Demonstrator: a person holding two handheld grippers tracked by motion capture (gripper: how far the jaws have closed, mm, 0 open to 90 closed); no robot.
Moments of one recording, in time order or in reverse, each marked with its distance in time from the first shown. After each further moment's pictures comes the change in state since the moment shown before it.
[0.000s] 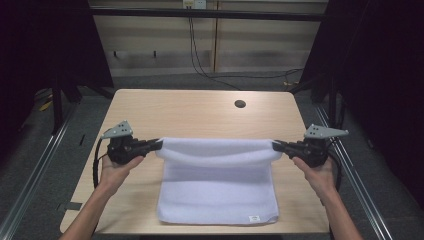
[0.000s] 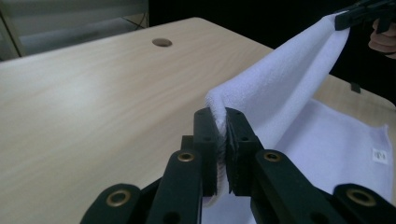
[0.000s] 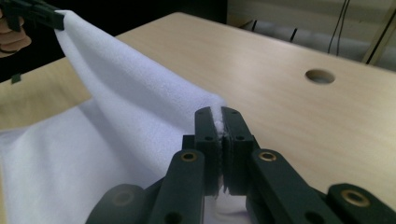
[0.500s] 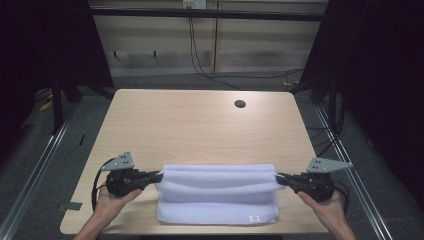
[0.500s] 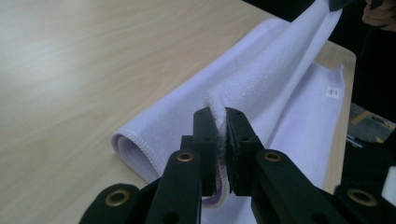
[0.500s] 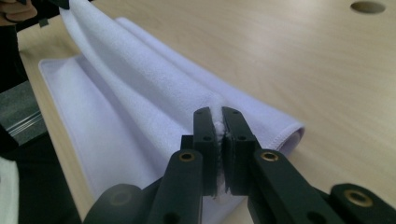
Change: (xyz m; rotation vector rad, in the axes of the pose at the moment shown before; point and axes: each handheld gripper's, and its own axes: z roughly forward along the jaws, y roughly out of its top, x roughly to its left) left arm -0.045 -0.061 -0.014 0.119 -0.089 -0.010; right arm 0.044 -0.055 -0.029 0.117 0.031 0.000
